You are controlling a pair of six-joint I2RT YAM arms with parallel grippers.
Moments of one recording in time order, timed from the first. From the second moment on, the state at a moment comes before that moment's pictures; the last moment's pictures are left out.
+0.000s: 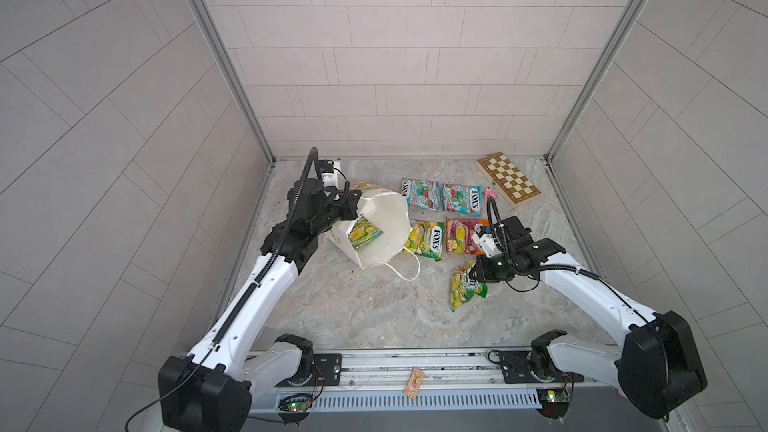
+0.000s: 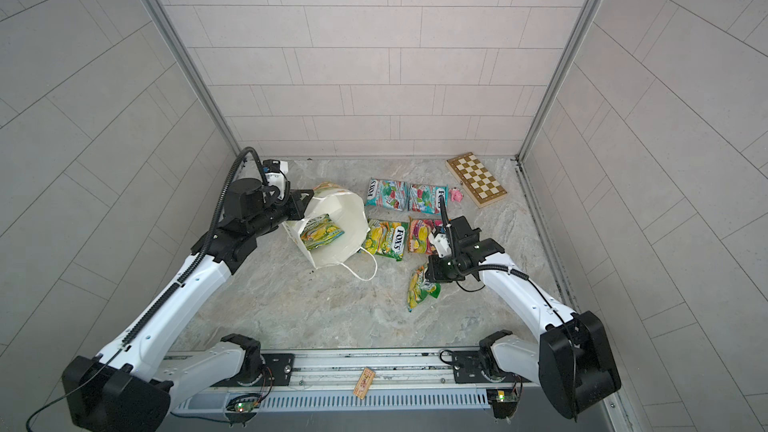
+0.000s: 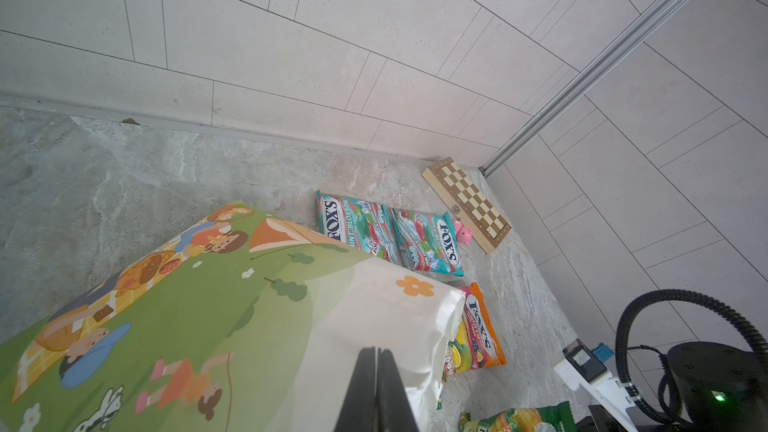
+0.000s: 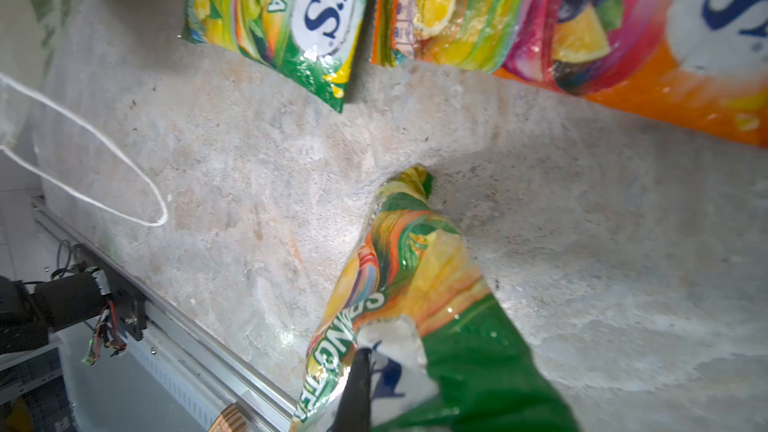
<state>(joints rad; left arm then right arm) -0.26 1.09 0.98 -0.25 0.26 -0.41 0.32 1.19 0.75 -0.75 -0.38 0.31</state>
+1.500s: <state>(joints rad) -0.26 1.09 0.97 -0.19 0.35 -0.44 0.67 1.27 0.90 -0.46 -0.42 0.50</state>
